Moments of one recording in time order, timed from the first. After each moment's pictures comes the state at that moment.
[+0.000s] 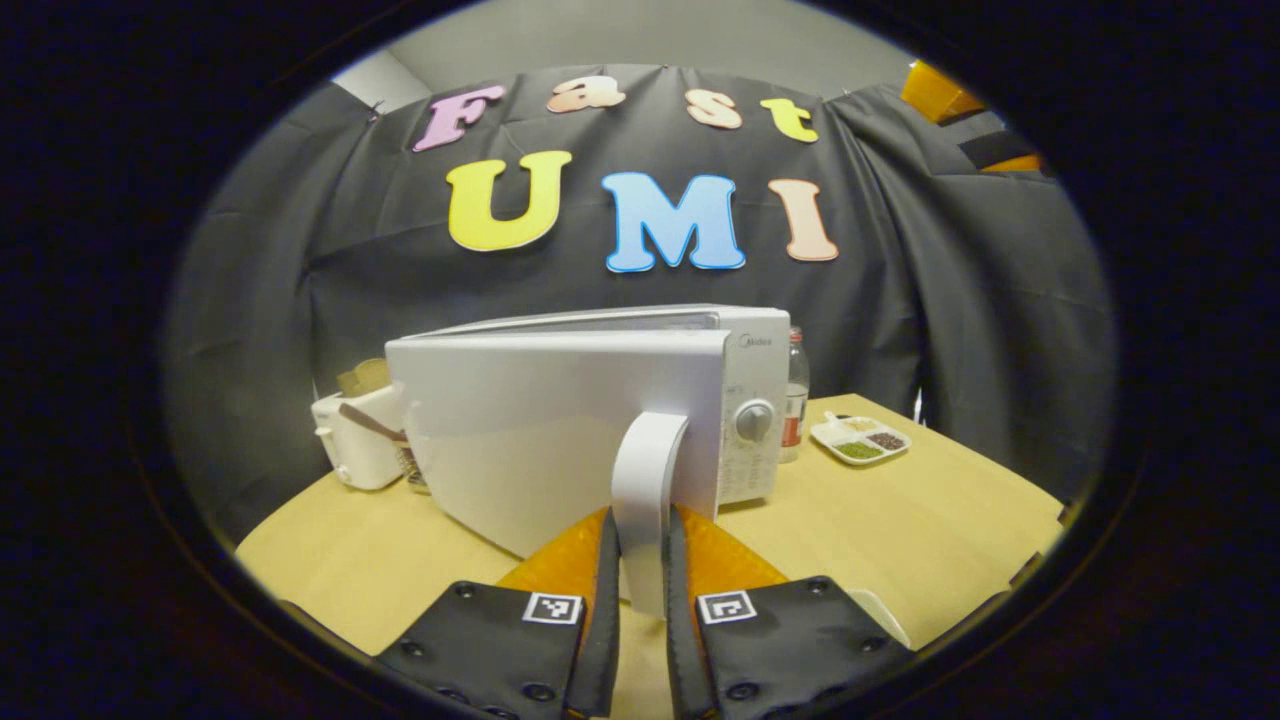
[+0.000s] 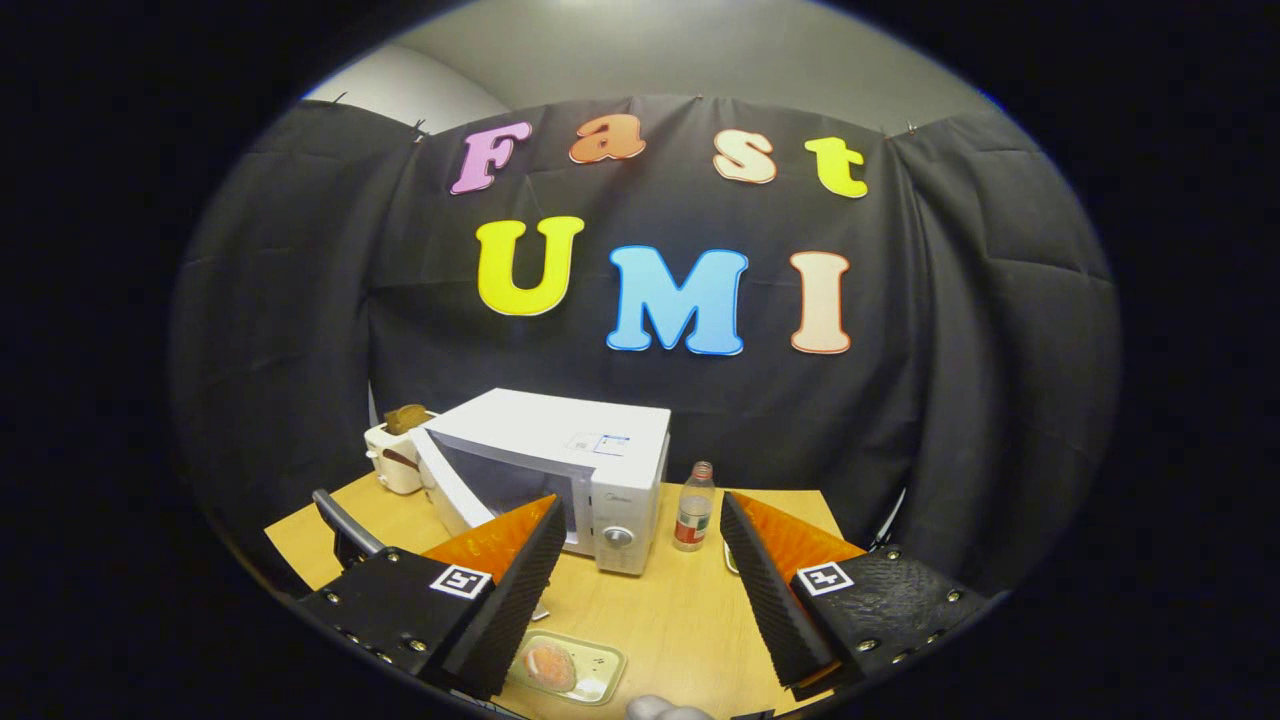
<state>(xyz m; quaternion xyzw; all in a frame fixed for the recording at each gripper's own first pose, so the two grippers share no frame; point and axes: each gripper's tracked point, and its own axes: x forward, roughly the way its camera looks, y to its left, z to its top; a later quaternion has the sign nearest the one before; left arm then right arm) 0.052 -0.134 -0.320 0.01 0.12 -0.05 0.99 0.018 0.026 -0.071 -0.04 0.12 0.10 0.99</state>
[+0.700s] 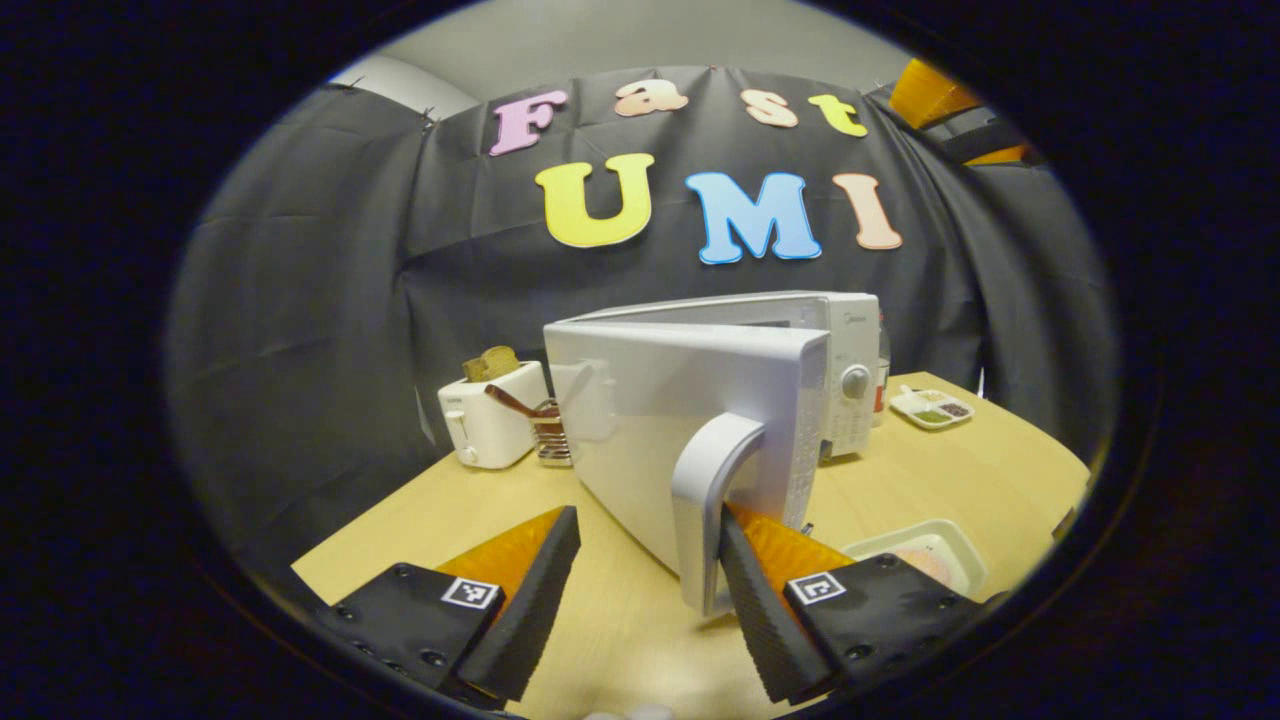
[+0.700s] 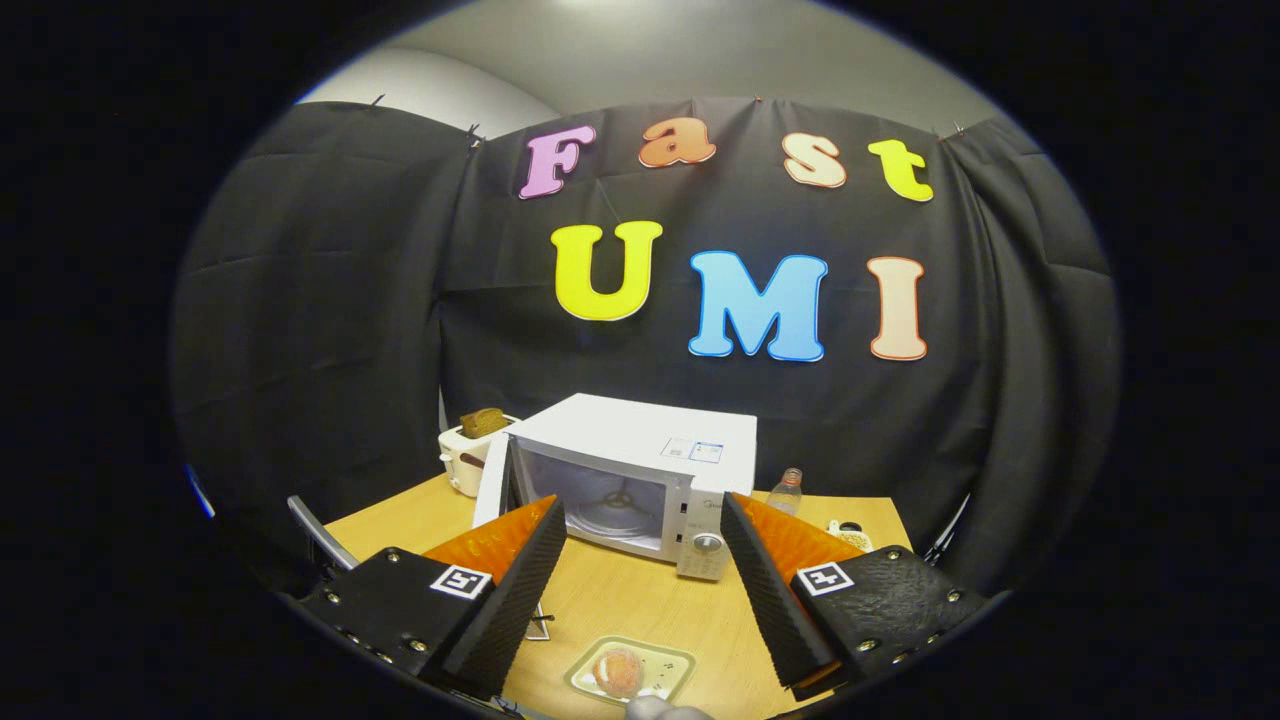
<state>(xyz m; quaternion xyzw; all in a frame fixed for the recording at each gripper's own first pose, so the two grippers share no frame) -0.020 -0.010 -0.323 0.04 0.14 0.04 0.99 0.002 0.099 -0.072 -0.04 0.12 0.18 0.98</state>
